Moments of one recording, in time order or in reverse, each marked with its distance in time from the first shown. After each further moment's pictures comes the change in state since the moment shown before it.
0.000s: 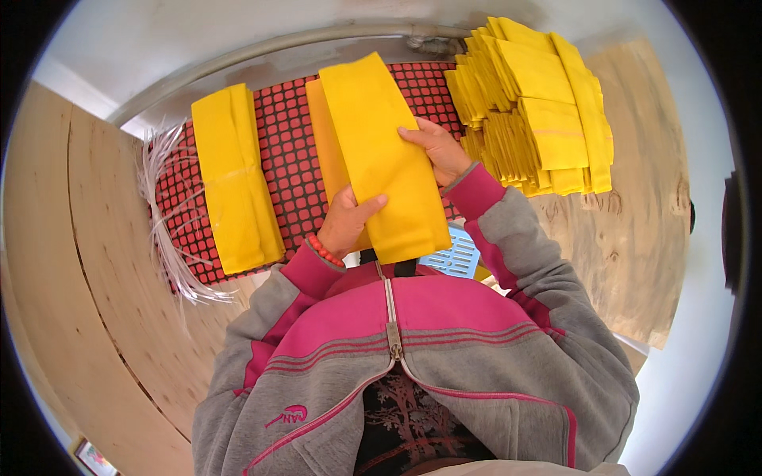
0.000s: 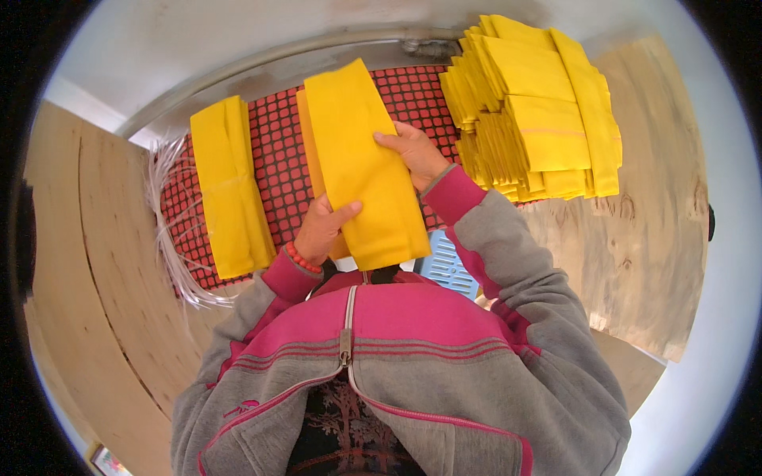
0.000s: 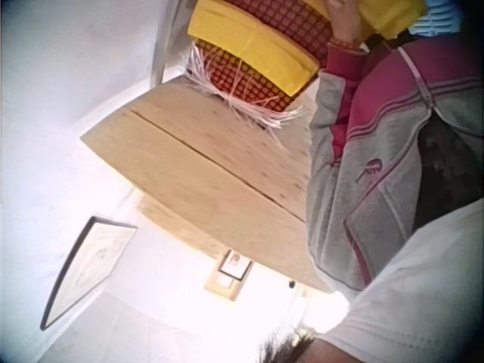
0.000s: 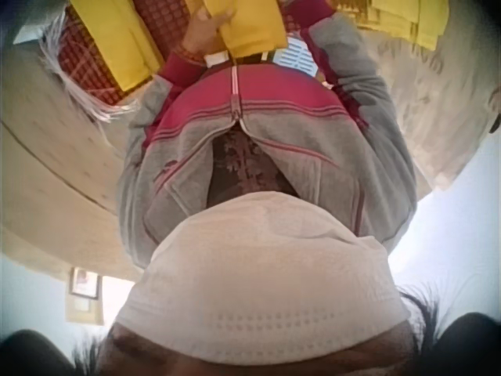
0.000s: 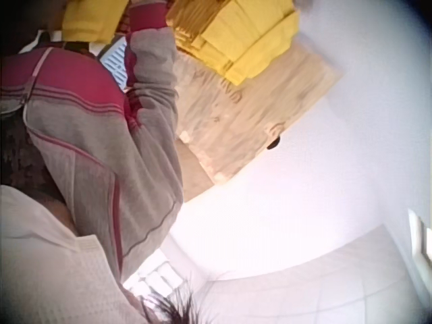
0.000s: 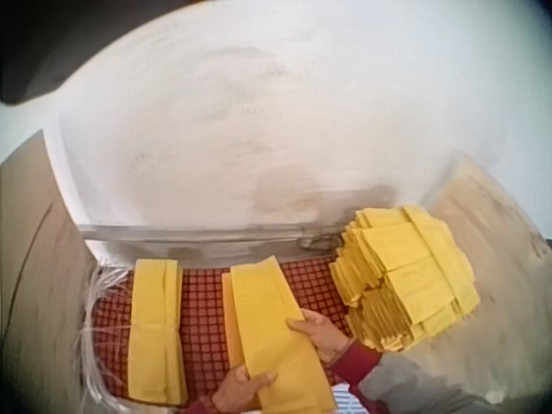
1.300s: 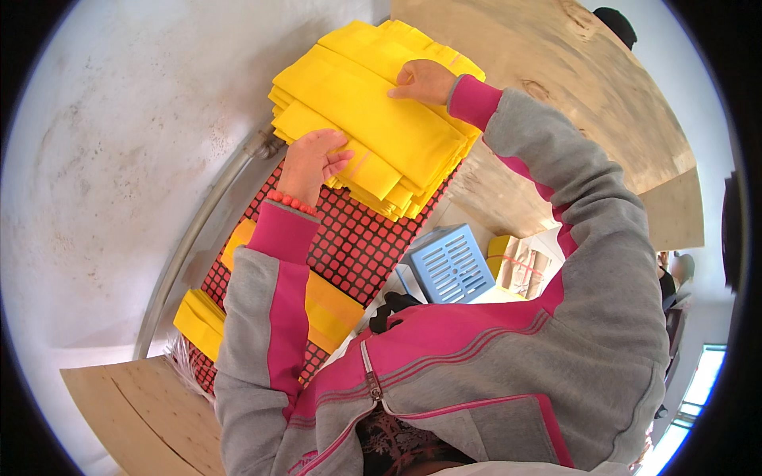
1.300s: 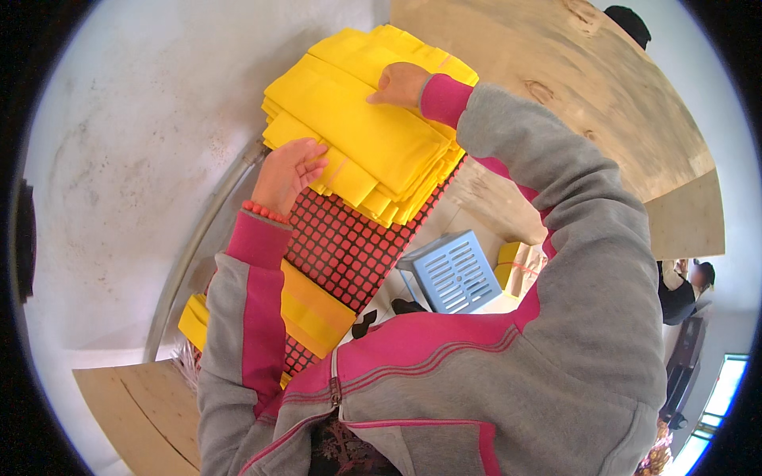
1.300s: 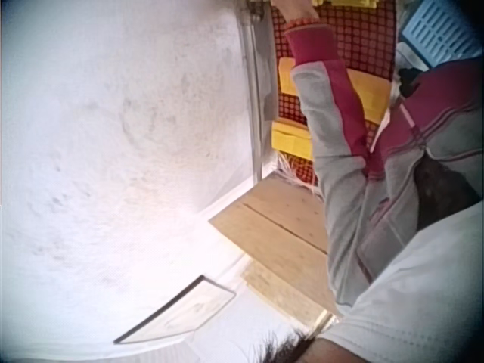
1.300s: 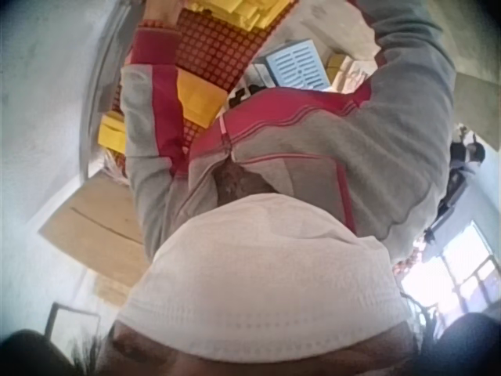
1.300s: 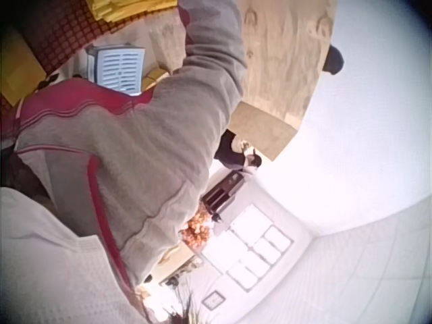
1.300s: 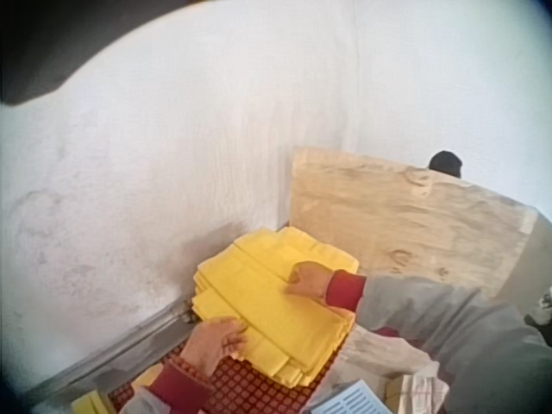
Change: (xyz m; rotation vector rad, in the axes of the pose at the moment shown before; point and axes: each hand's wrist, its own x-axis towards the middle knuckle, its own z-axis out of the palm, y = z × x) left_hand 0.217 0.065 0.222 0.458 -0.245 -0.190; right_hand -0.156 -0.223 -0.218 -1.510 0.855 -0.272
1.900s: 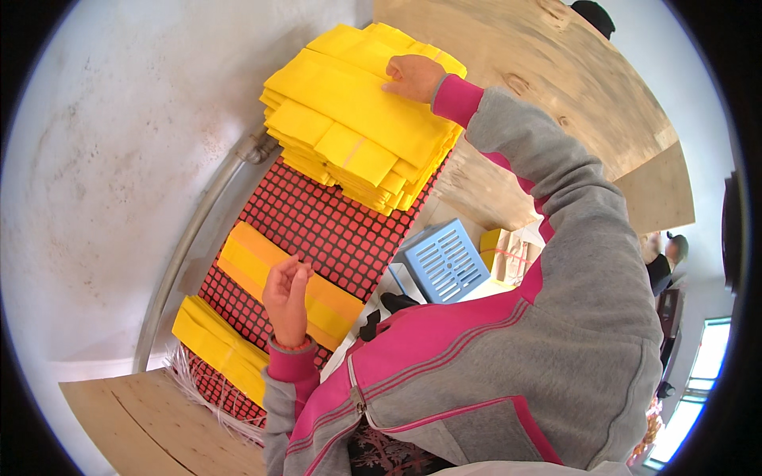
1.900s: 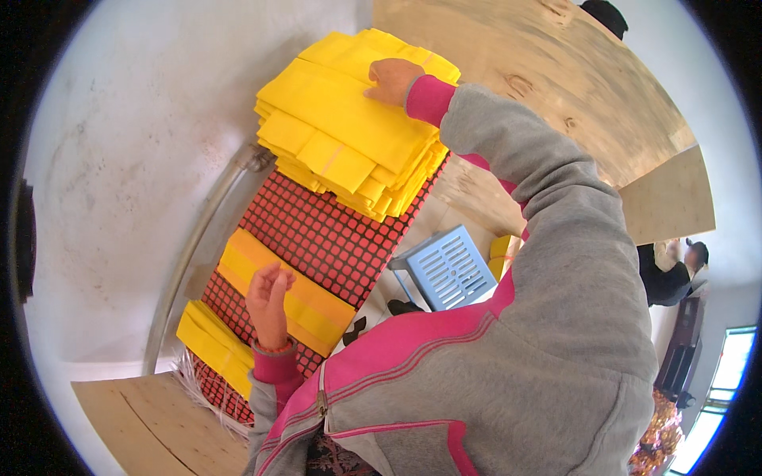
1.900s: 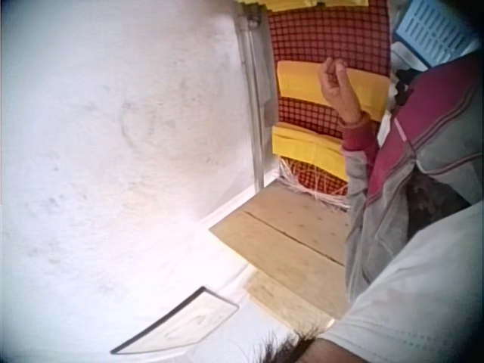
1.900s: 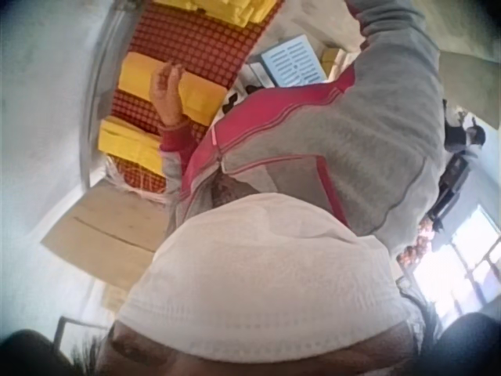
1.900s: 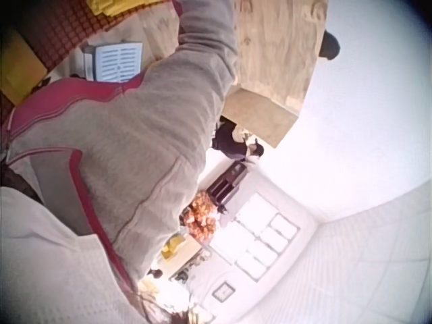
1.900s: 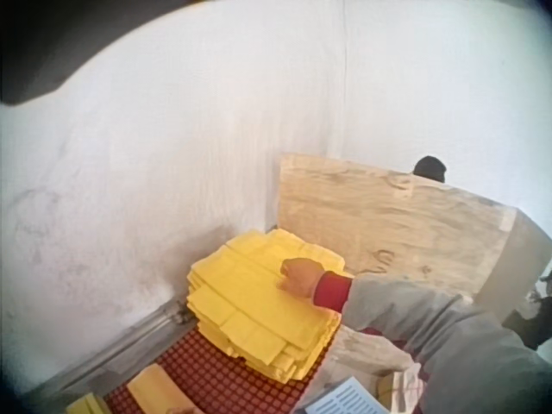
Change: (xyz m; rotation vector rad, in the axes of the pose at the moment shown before) left_hand -0.179 -0.100 -0.063 0.191 0.268 0.315; right_hand -0.012 -0.001 0.006 -0.216 0.217 -0.095
